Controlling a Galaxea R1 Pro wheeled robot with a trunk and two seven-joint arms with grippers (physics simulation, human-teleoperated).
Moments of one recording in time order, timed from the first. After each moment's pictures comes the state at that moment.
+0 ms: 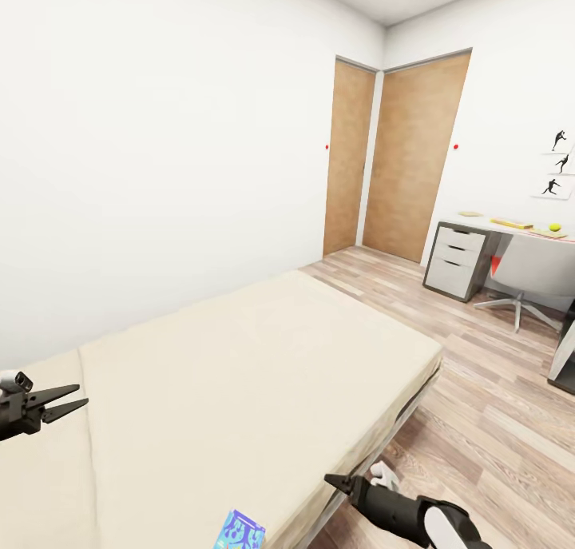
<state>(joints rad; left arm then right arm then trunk) -0.59 0.77 -0.06 -0.52 0.62 0.72 -1.57 -0.20 -0.15 0.21 -1.01 -0.89 0.66 0.33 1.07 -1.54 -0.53</state>
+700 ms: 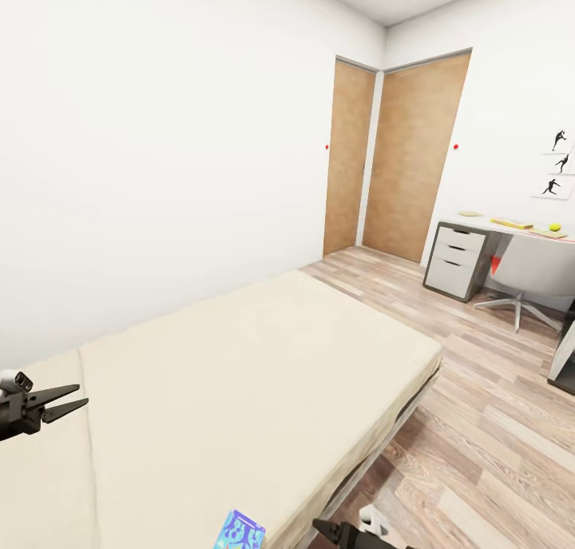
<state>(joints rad) -0.59 0.77 -0.06 -0.52 0.62 0.72 -1.57 -0.20 -0.08 0.27 -0.71 -0.77 0.41 0.51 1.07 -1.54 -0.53</state>
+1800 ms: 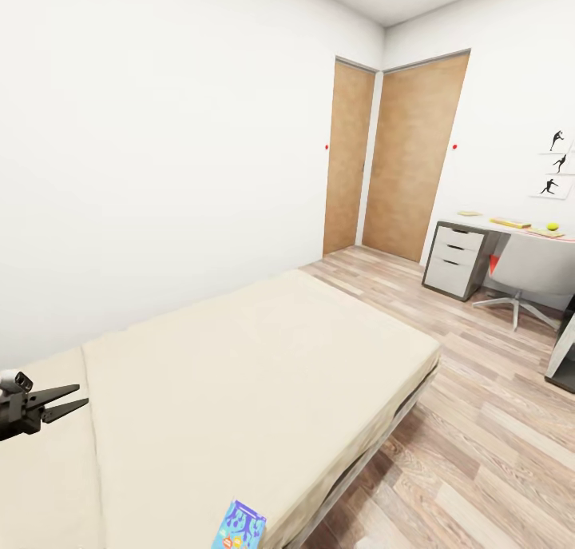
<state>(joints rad) -0.59 0.77 -0.06 -0.52 0.62 0.72 -1.57 -0.20 -0.03 0.27 -0.55 -0.65 0.34 0.51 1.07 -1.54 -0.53</state>
